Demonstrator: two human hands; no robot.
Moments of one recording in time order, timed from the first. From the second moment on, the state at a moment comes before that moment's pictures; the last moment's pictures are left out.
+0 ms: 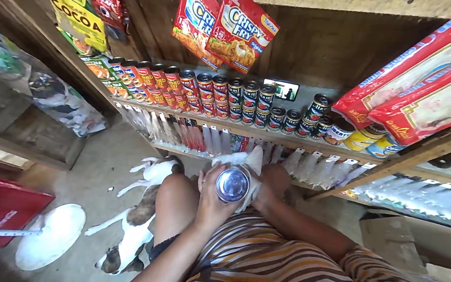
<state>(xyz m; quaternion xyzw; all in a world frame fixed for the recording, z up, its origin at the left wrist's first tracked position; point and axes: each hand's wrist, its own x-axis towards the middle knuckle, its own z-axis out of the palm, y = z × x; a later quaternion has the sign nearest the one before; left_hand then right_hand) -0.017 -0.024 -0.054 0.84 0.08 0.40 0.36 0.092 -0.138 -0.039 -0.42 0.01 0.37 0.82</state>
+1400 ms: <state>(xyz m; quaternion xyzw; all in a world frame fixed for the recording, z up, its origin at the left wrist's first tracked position) -0.019 -0.031 -0.031 0.59 0.18 0.20 0.76 0.177 -0.168 0.081 -0.89 -0.43 0.16 0.03</state>
